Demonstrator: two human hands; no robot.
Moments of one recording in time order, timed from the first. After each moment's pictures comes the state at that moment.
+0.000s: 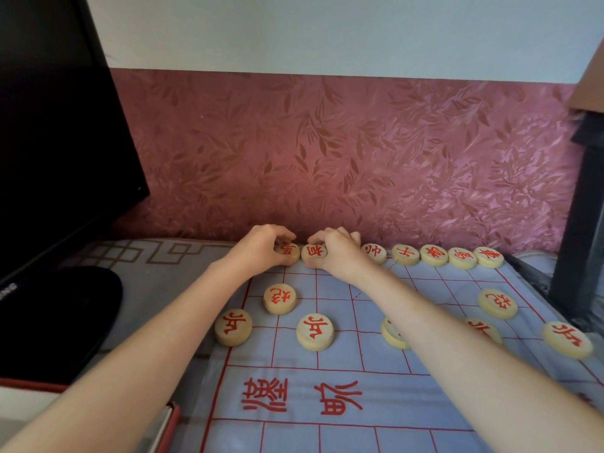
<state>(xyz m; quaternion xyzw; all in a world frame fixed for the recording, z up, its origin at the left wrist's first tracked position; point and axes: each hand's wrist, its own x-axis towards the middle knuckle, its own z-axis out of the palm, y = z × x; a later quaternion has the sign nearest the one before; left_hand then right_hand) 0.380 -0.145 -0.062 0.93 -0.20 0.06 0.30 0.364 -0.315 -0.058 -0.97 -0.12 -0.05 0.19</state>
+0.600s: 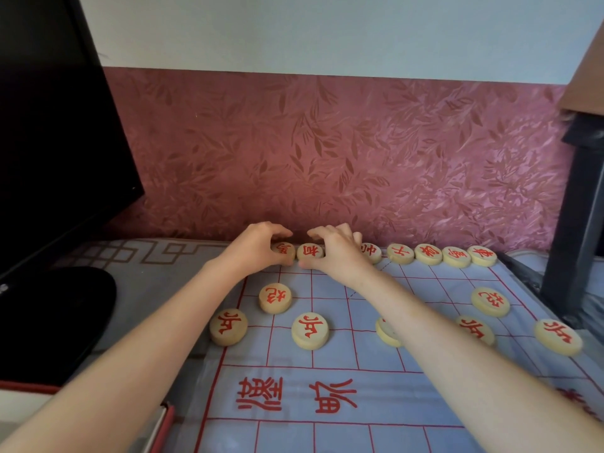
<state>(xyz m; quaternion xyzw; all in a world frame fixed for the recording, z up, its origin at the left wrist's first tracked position) 0.379 -0.146 -0.058 0.93 -0.19 0.06 0.29 0.357 -0.320 -0.061 -0.96 -0.12 -0.09 0.22</state>
